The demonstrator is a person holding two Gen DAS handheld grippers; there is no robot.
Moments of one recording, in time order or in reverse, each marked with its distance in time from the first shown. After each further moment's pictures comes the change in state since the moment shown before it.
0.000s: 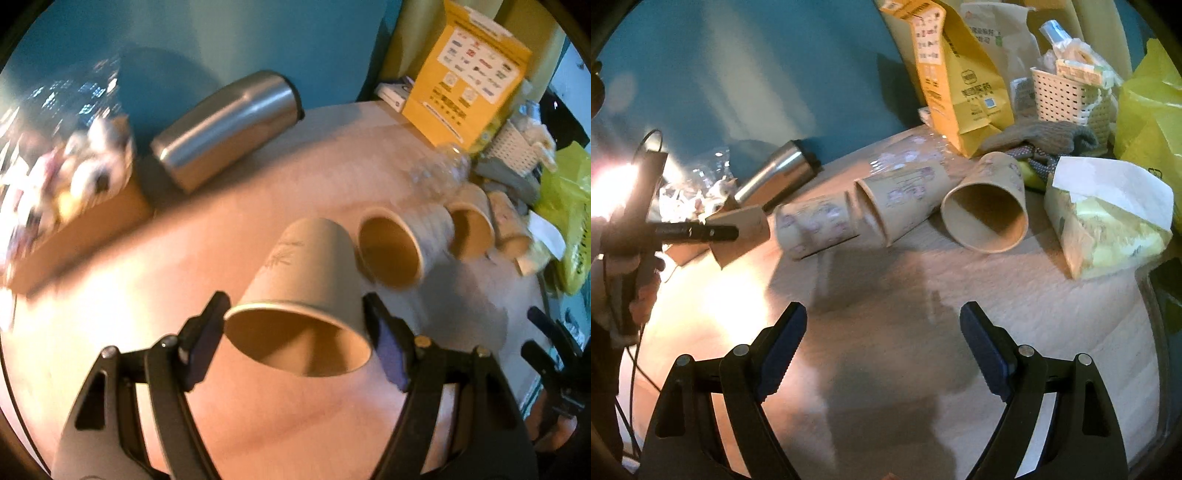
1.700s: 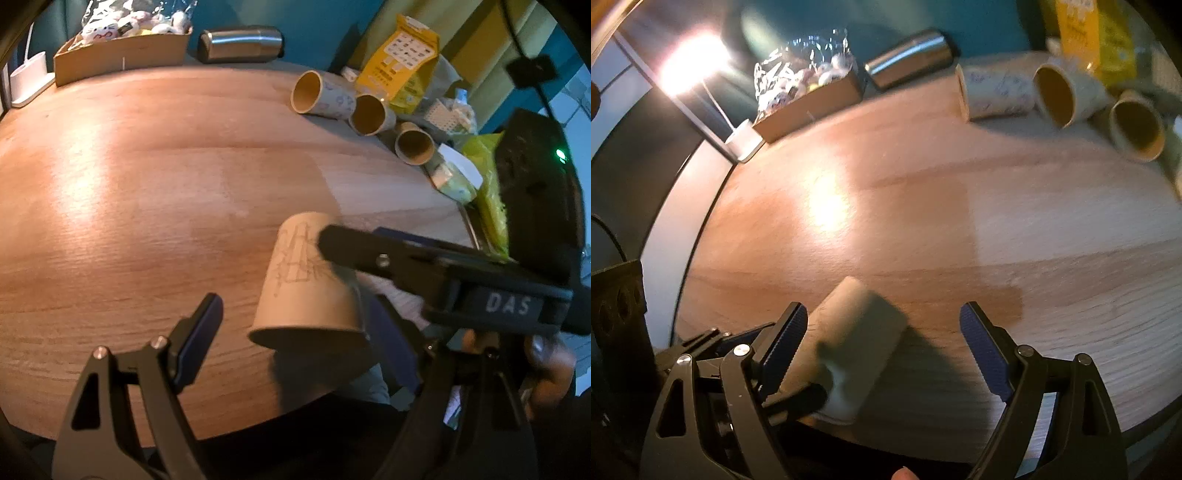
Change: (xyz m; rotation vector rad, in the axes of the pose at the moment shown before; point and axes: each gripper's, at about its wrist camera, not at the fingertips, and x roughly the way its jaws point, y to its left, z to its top) left arm -0.073 -0.062 -0.248 -0.222 -0.080 -0.202; right arm 0.004 0.132 -0.086 -0.147 0.360 0.218
